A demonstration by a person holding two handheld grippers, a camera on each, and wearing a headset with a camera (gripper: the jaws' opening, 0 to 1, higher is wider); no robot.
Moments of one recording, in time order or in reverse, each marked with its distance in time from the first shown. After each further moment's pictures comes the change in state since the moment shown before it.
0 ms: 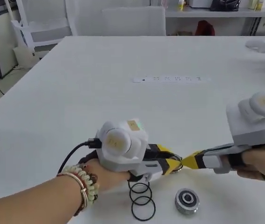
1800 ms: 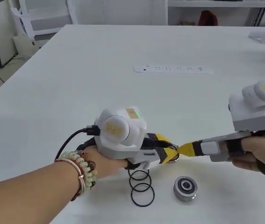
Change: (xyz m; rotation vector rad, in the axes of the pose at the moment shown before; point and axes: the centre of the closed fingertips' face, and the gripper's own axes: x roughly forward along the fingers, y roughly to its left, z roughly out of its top) left arm -0.005 -0.001 -0.002 0.011 0.009 -0.001; right arm 0.000 0.016 0.003 0.099 -0.027 0.073
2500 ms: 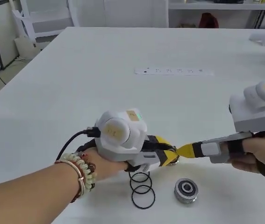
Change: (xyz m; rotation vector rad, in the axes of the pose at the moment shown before) left arm -0.001 -0.001 -0.001 0.008 0.007 -0.004; right arm 0.000 0.012 0.004 0.009 -0.008 0.059
